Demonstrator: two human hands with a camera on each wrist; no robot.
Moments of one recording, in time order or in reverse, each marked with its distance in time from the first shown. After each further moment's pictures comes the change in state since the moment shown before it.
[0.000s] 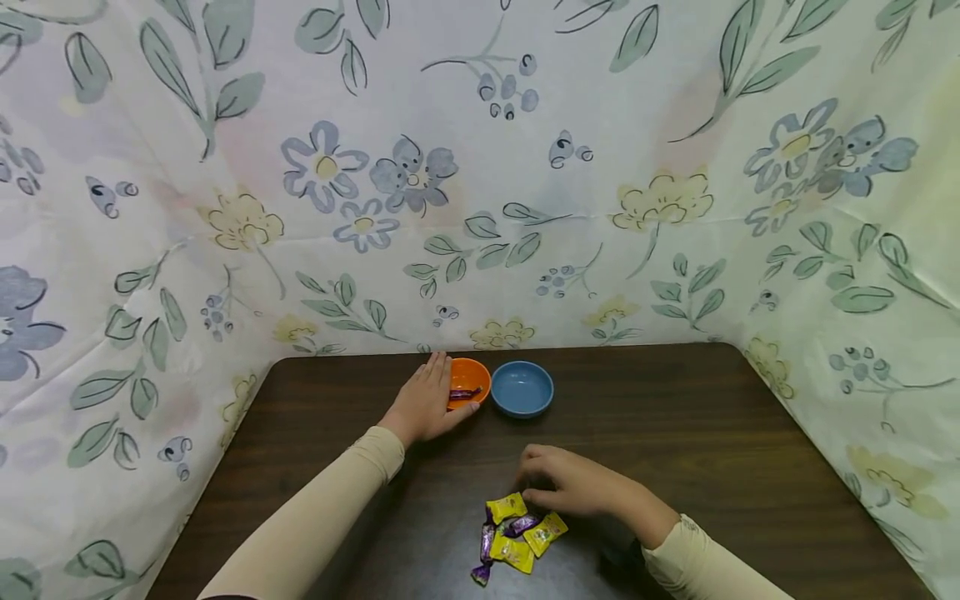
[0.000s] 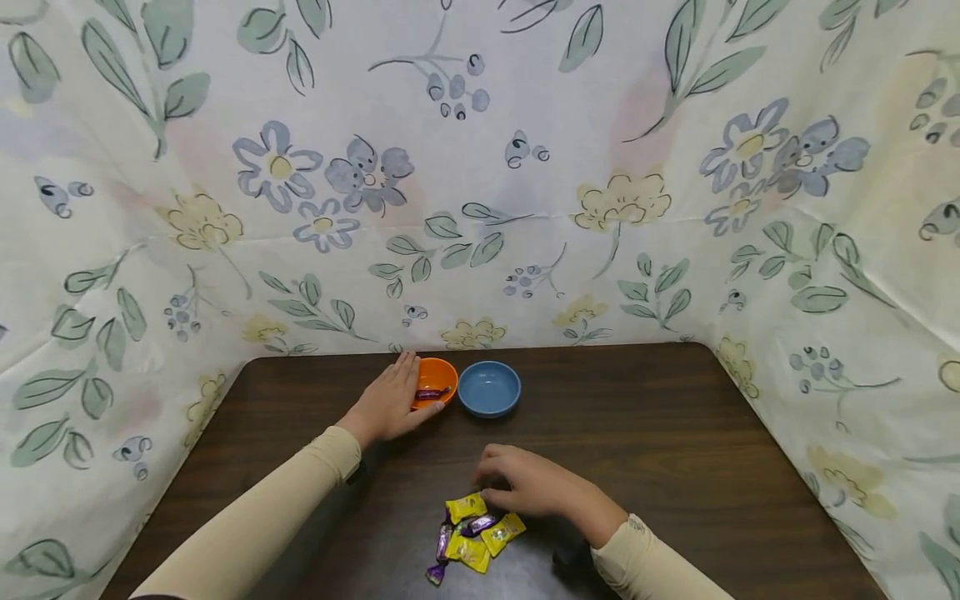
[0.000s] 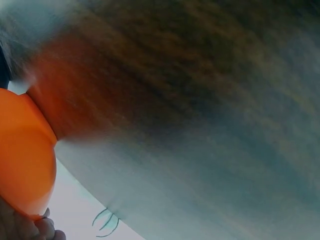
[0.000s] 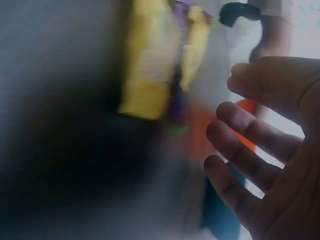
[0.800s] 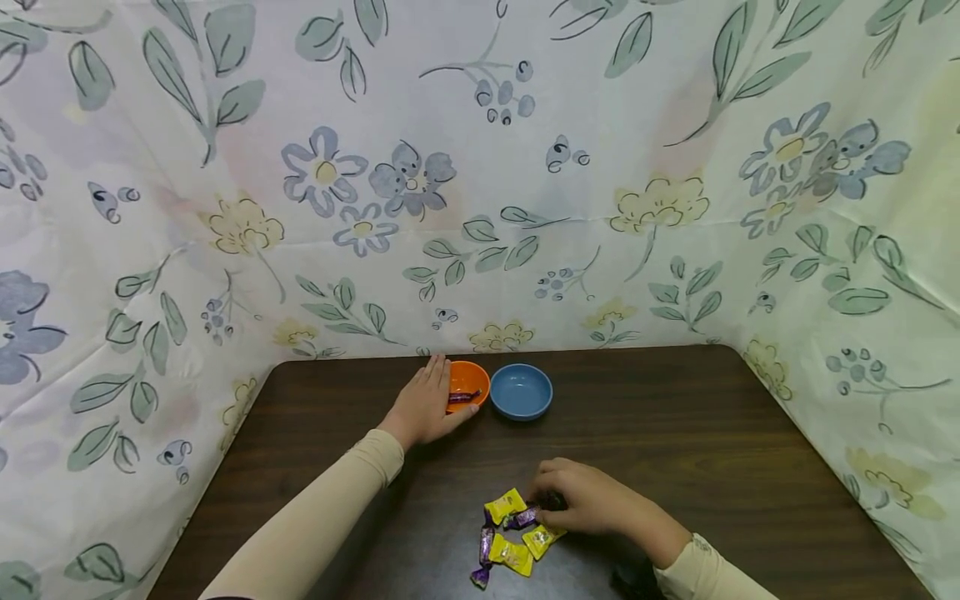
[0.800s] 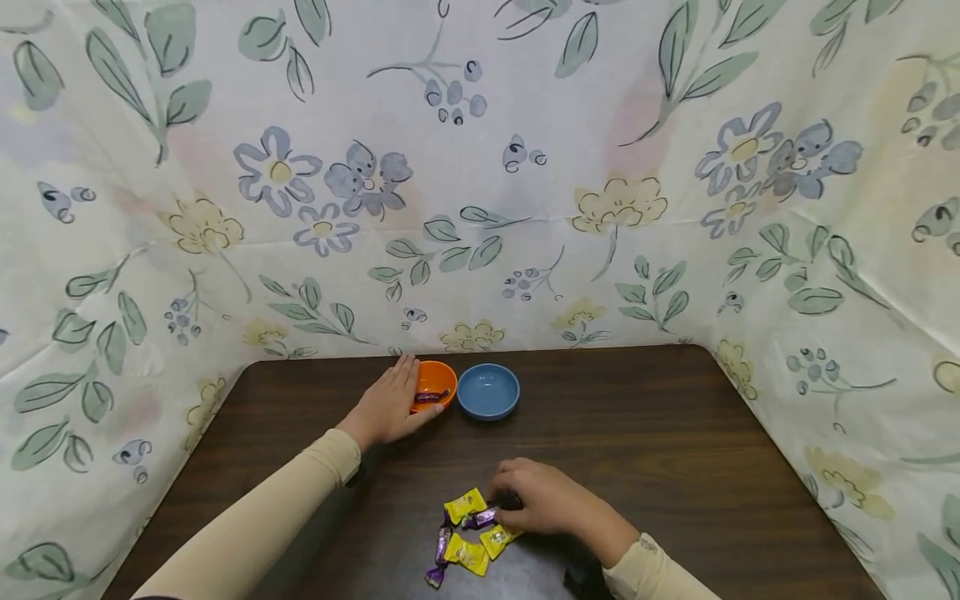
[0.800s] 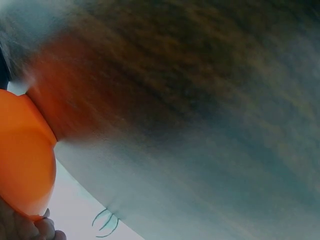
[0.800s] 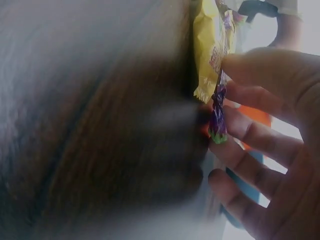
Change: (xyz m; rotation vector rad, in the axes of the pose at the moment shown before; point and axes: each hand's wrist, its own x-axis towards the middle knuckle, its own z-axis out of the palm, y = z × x) left_hand 0.000 0.001 -0.001 0.021 -0.014 -0.005; right_hand -0.023 0.004 0.012 -0.104 0.071 0.027
